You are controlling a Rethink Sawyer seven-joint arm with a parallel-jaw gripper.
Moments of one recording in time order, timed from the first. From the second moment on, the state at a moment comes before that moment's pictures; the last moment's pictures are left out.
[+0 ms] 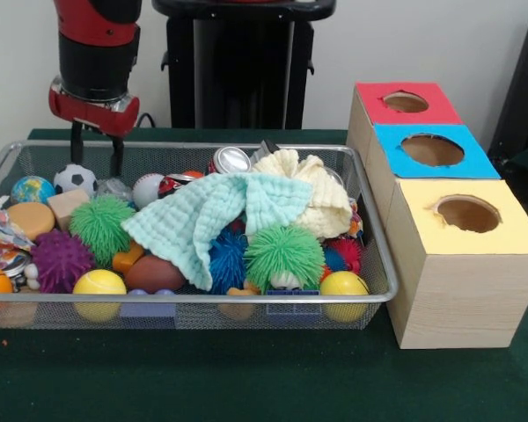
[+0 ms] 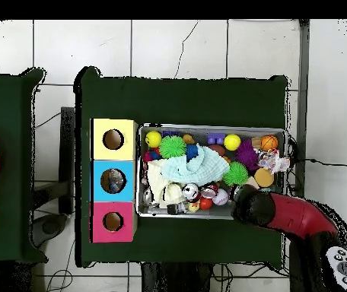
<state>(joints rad) -0.60 -0.60 -0.01 1.71 -0.40 0.42 1.79</state>
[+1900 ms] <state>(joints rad) -0.57 -0.45 -0.01 1.67 -0.40 0.30 1.79</state>
